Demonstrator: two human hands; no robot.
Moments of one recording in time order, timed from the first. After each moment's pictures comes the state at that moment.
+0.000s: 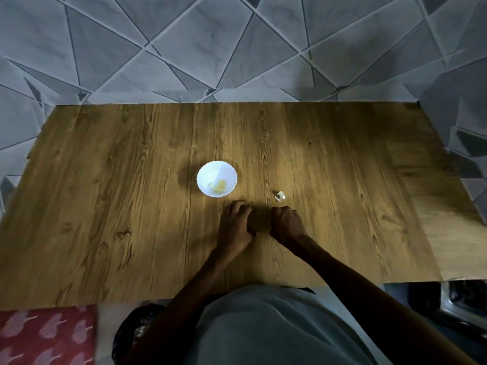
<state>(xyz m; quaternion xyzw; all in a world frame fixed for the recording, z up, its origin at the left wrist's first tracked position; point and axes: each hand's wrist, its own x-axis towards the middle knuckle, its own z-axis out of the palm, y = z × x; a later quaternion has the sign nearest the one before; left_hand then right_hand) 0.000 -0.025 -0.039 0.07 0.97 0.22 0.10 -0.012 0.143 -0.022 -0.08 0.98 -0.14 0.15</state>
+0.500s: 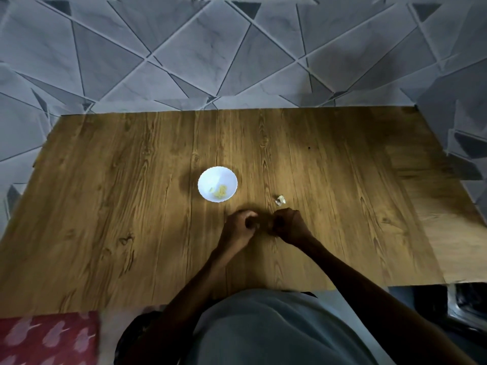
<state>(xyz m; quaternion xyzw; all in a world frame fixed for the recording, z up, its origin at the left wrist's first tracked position) -0.012 -0.023 -0.026 0.01 0.90 0.41 0.14 -0.022 0.156 -0.021 -0.08 0.94 -0.31 0.14</state>
